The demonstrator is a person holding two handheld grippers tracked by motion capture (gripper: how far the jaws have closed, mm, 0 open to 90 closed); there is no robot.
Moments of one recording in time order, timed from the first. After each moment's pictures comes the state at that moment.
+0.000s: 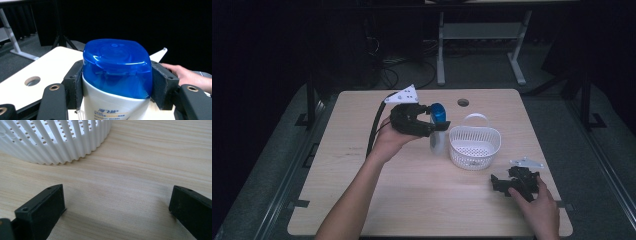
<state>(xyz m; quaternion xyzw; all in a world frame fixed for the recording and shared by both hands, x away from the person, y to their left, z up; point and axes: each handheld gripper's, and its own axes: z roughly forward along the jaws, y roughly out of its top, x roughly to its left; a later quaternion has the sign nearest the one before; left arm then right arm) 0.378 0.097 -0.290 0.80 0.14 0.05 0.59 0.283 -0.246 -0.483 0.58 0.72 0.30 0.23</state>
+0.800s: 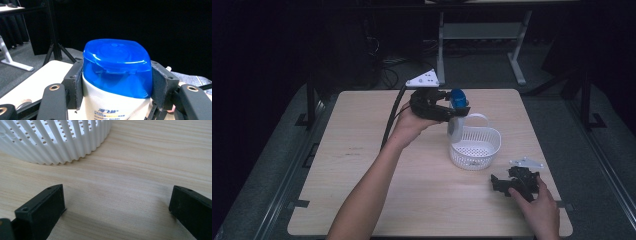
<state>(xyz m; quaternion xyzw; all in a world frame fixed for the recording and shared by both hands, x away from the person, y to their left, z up) 0.405 0.051 -0.277 0.79 0.12 0.04 0.60 0.283 -0.246 -0.483 0.58 0.72 0.30 0.23</state>
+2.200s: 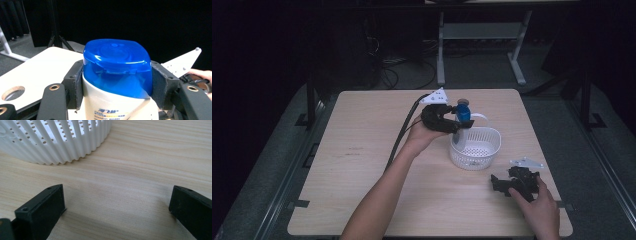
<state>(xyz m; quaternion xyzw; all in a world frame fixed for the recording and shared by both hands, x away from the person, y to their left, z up) 0.423 0.030 -0.349 0.79 0.14 0.04 0.59 0.283 -0.246 -0.483 0.58 0.72 0.30 0.23</state>
